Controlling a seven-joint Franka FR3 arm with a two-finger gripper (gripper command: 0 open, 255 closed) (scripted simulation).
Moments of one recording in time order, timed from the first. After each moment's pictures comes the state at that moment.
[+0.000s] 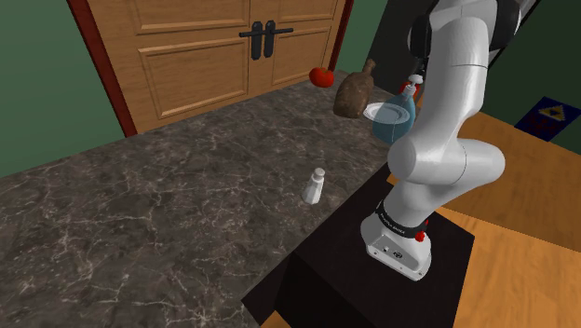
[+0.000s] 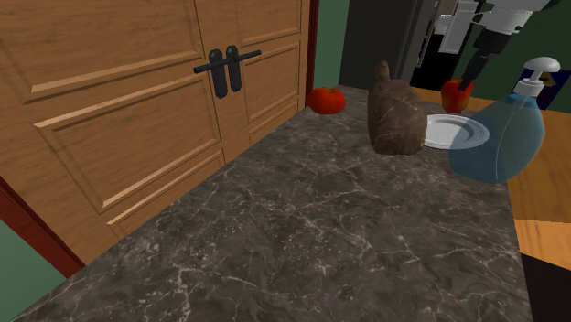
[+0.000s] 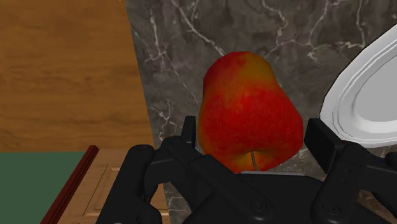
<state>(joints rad) -0.77 0.68 -0.71 -1.38 0.63 1.87 -1.49</state>
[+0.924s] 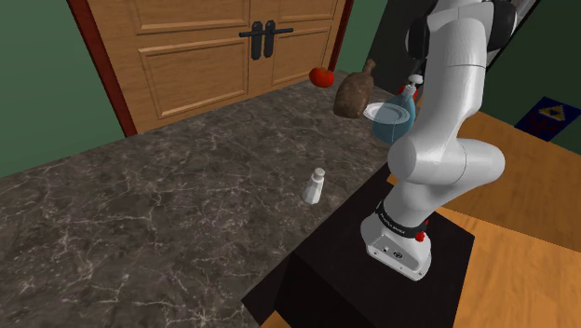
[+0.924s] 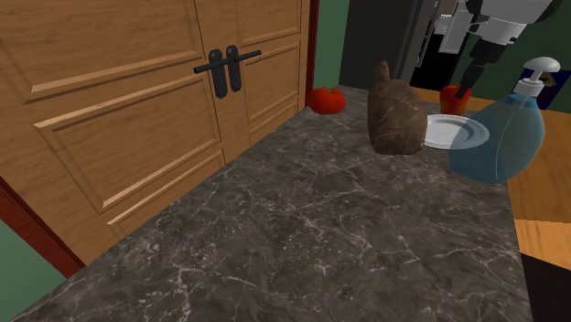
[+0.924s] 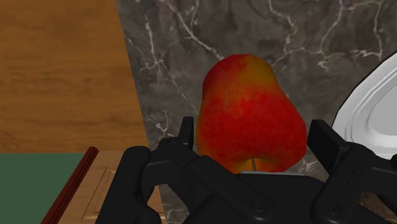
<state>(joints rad) -0.76 0.70 -0.70 -1.42 0.65 1.93 -1.51</state>
